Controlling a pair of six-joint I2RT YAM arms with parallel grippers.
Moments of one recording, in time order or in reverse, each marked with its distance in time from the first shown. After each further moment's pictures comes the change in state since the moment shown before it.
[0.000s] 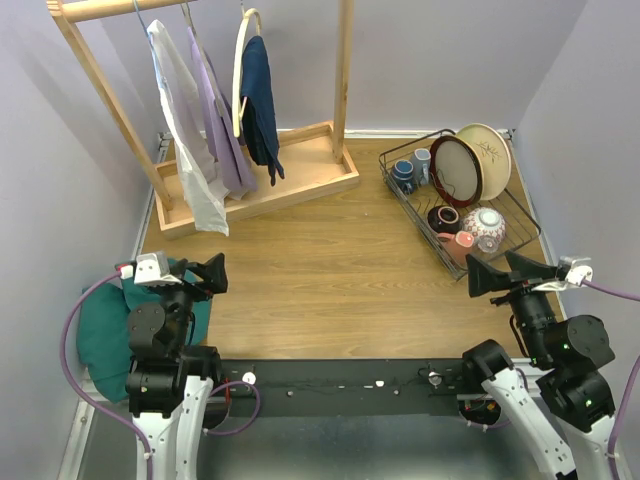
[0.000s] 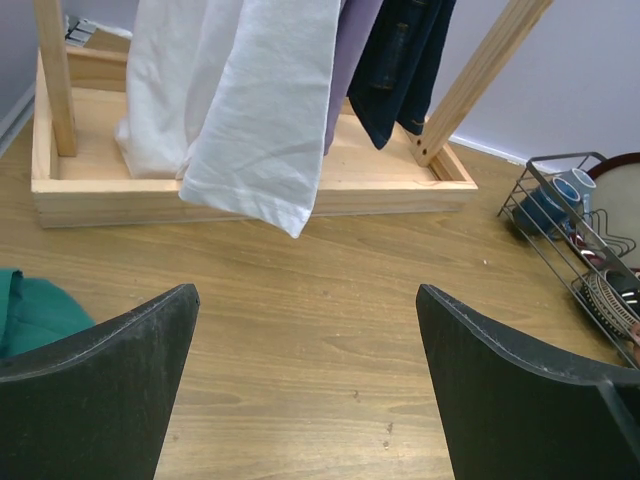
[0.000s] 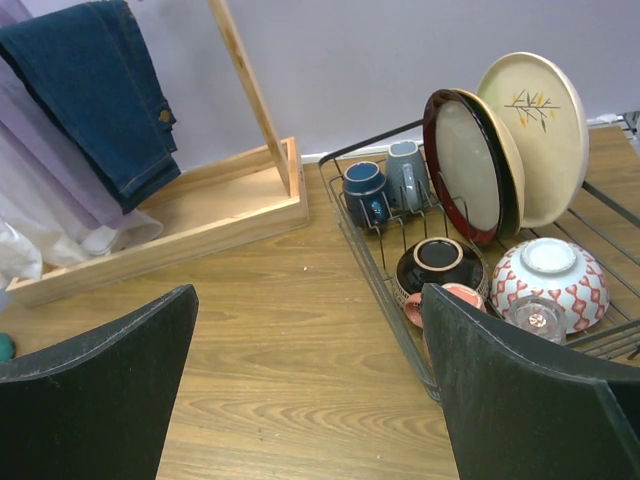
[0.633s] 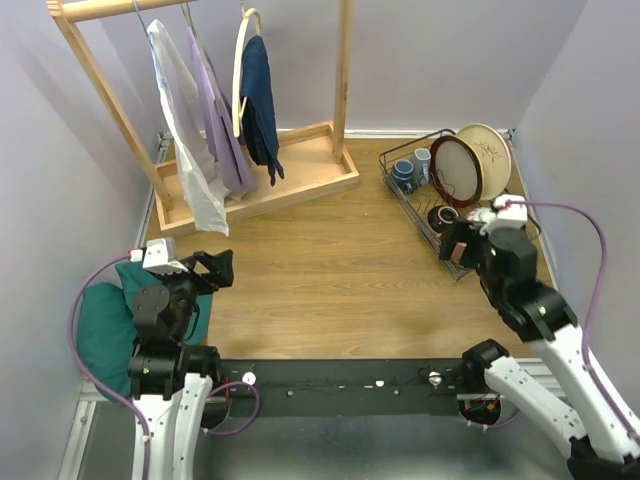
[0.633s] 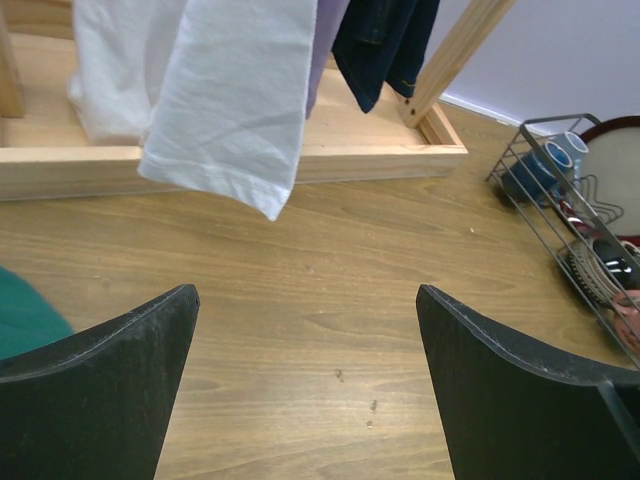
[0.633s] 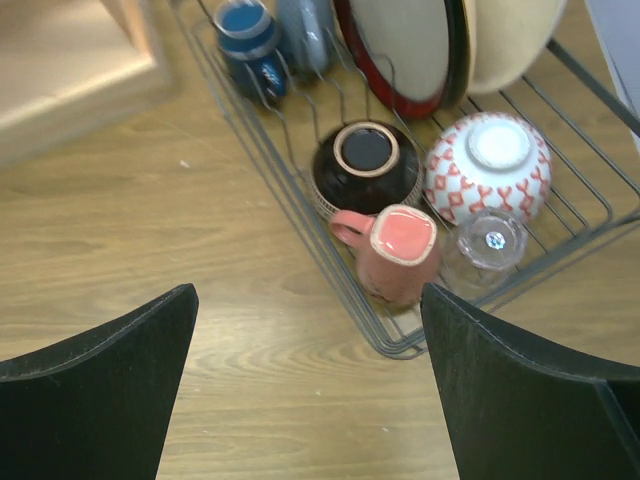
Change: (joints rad) left arm 0.000 0.118 0.000 0.029 0.063 -0.025; right arm 0.001 0.528 0.076 -0.036 0.169 0.042
